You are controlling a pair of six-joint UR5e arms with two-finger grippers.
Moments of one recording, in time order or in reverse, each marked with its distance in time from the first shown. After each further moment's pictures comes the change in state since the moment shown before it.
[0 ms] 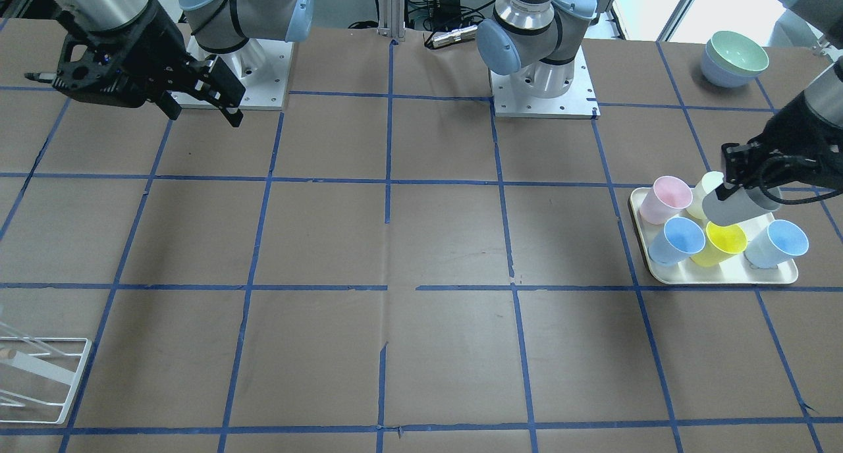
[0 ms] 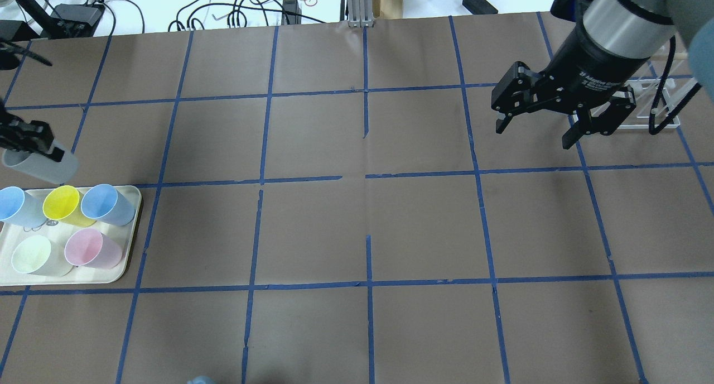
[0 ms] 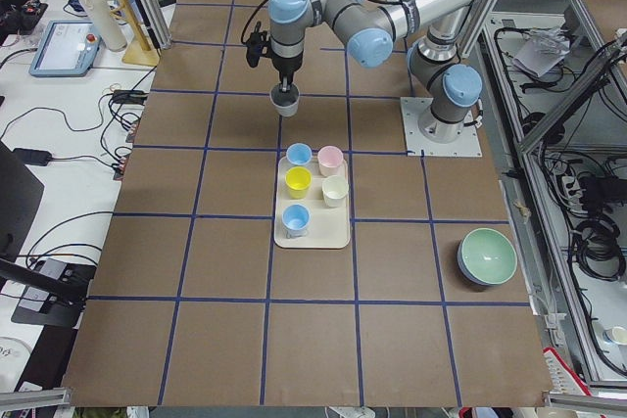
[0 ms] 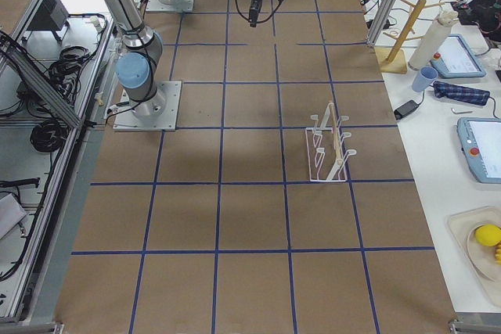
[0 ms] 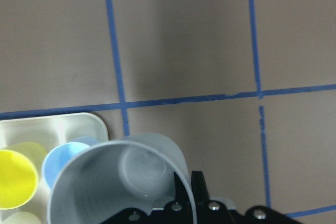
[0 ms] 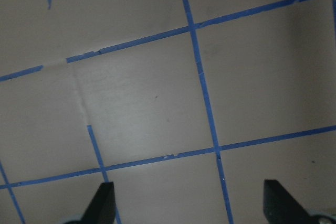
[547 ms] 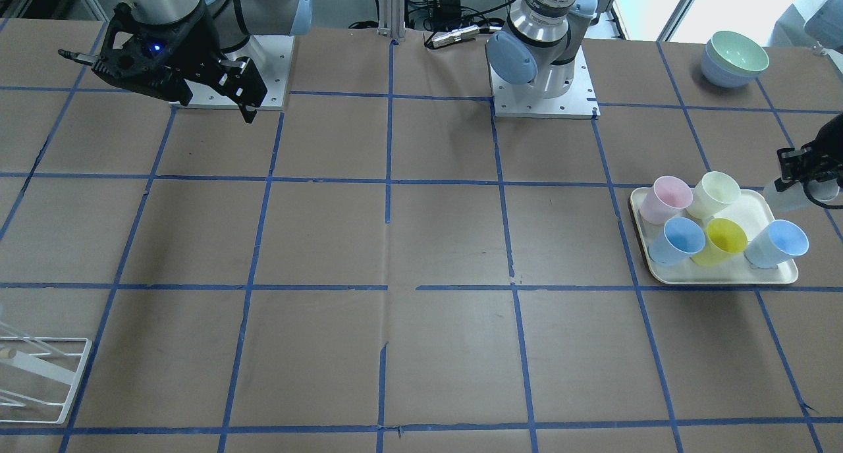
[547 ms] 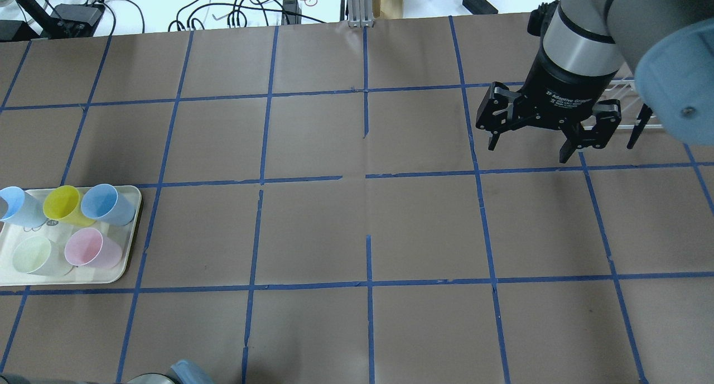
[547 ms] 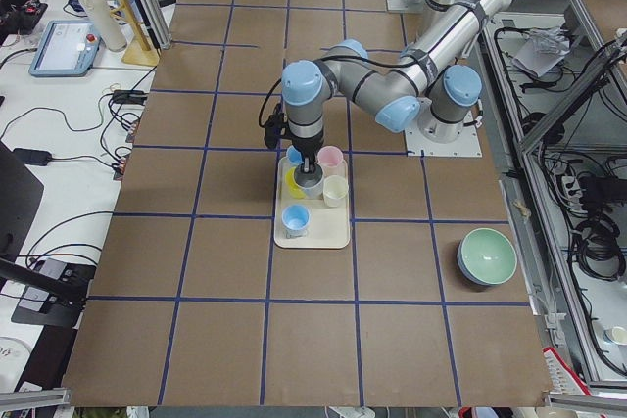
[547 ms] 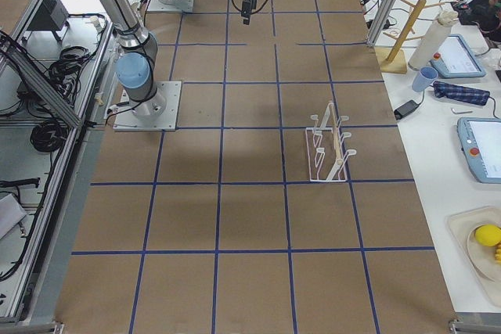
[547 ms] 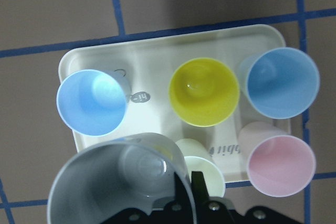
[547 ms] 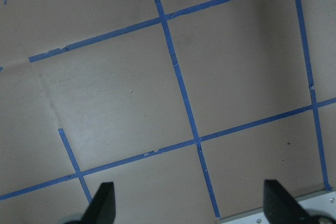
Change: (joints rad) left arm 0.167 -0.104 -0.056 0.189 0.198 0.119; right arm 0.074 0.003 0.012 0.005 -0.095 0.132
